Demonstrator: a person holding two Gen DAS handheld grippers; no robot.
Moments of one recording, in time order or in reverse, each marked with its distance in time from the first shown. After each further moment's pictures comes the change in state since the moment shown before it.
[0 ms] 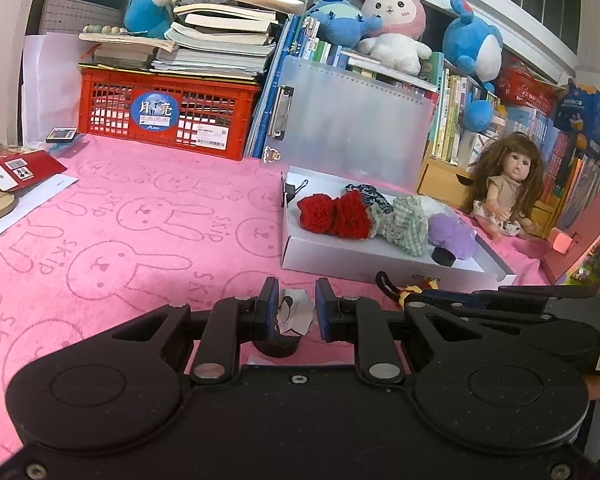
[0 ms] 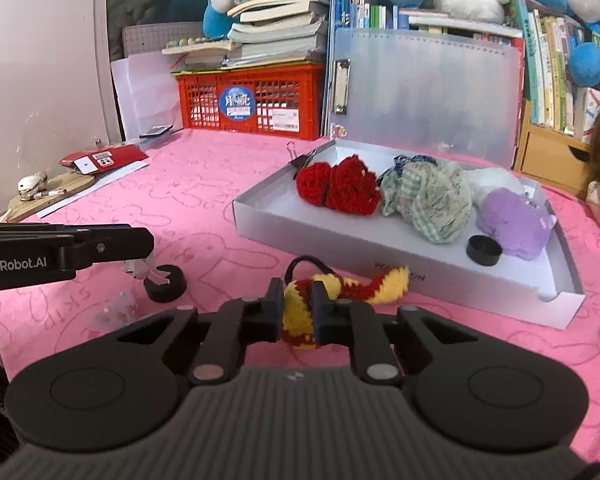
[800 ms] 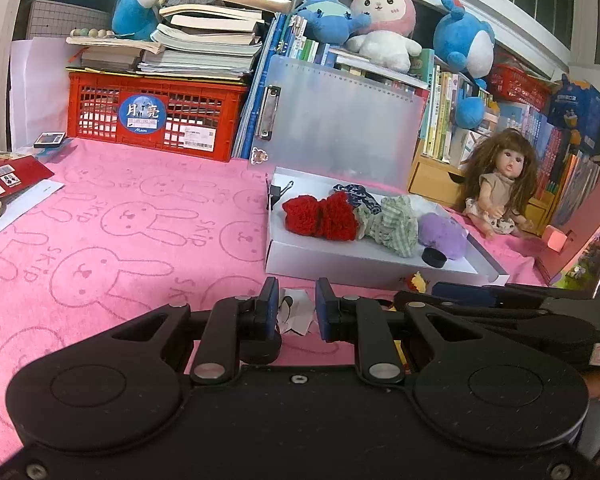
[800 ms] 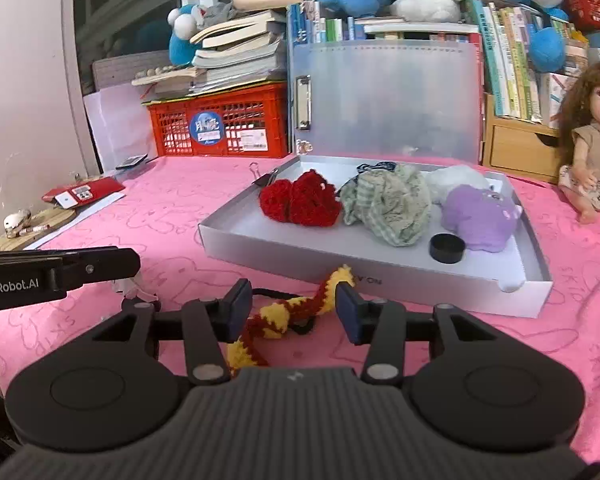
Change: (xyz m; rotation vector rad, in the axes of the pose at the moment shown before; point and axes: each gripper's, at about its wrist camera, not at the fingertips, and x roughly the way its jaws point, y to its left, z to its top) left arm 0.007 -0.011 0.004 0.015 0.004 -0.016; right arm -0.004 -0.019 -0.003 0.085 -0.043 -0.037
